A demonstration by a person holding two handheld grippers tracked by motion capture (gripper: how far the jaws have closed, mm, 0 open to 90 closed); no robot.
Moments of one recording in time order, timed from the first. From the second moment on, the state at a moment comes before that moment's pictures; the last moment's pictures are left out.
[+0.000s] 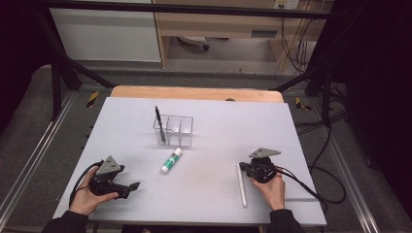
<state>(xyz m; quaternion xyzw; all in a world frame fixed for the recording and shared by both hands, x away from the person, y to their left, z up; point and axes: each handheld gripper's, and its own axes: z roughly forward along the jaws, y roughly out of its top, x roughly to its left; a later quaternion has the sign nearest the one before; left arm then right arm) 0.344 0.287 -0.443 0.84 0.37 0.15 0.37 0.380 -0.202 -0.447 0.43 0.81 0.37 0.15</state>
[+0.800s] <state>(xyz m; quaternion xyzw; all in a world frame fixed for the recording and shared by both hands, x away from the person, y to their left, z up) 0.343 0.286 -0.443 0.84 0.37 0.15 0.37 0.334 -0.183 -0.440 0.47 0.79 0.37 0.12</state>
